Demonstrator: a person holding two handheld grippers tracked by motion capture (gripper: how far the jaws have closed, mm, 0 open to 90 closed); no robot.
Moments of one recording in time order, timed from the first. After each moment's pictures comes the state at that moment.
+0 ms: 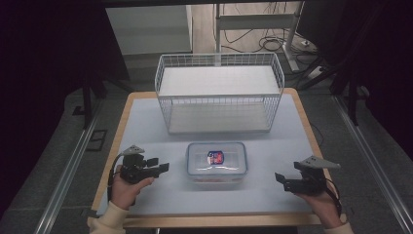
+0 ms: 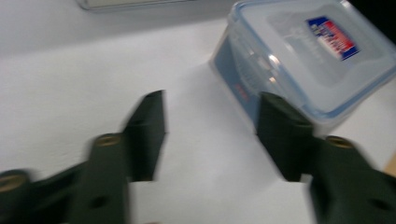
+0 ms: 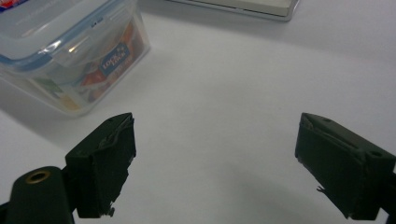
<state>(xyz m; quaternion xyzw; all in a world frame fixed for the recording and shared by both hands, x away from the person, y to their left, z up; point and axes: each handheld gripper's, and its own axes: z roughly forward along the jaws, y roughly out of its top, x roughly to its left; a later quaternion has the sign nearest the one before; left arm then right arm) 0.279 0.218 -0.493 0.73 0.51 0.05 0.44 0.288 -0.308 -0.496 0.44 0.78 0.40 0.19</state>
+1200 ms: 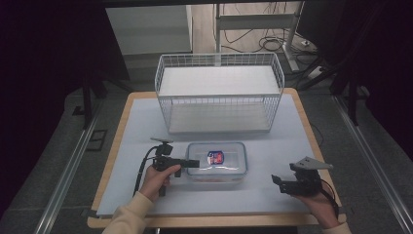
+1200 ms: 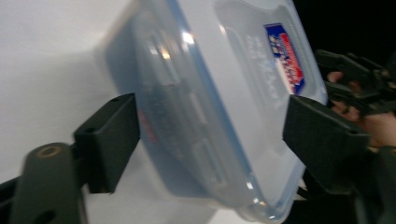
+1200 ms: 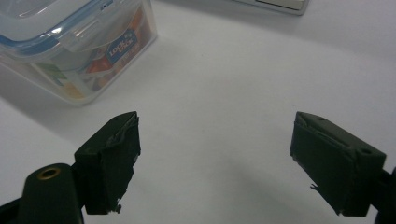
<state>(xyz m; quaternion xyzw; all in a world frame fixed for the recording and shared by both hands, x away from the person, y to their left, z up) 0.339 0.154 -0.526 0.70 0.51 -0.17 0.46 0.286 -0.295 -0.498 0.43 0.80 0.38 0.19</state>
